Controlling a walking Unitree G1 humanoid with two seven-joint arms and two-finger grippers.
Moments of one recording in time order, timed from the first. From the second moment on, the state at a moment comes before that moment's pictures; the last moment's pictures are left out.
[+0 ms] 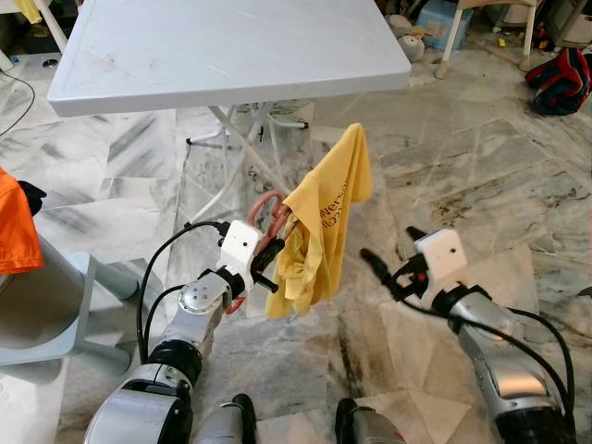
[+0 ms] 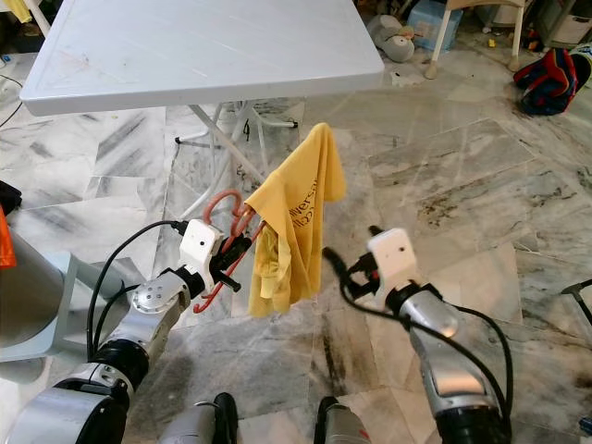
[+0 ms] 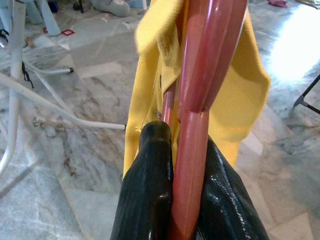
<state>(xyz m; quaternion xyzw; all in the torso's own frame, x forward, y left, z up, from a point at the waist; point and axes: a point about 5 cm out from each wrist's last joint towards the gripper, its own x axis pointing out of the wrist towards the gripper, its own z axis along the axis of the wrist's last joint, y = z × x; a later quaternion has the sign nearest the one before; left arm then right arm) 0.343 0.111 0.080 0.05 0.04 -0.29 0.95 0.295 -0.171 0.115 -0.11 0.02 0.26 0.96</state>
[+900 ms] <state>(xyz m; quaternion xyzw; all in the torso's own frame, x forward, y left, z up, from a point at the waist) 0.332 0.060 0.080 0.03 0.06 -0.39 0.92 0.312 -0.127 0.108 -0.04 0.02 0.21 0.98</state>
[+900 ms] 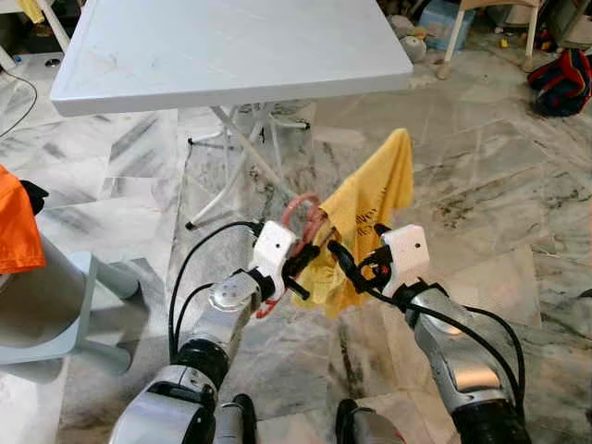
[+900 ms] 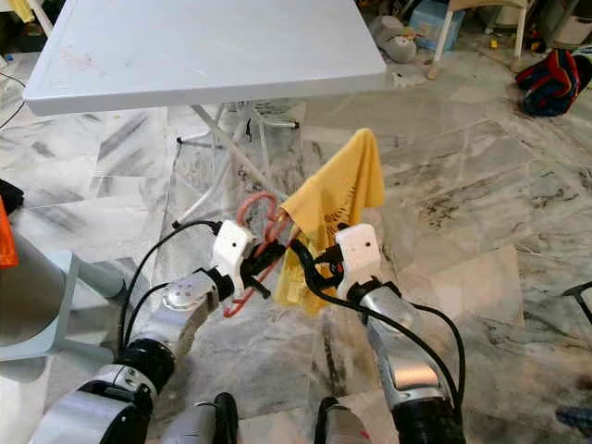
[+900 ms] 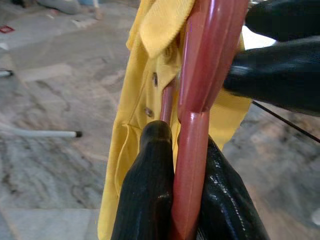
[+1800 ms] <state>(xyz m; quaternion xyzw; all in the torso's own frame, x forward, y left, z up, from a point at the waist) 0.321 0.071 0.078 0.08 0.06 -0.42 0.90 0.356 -0.158 0.120 -0.09 0.01 0.09 0.99</state>
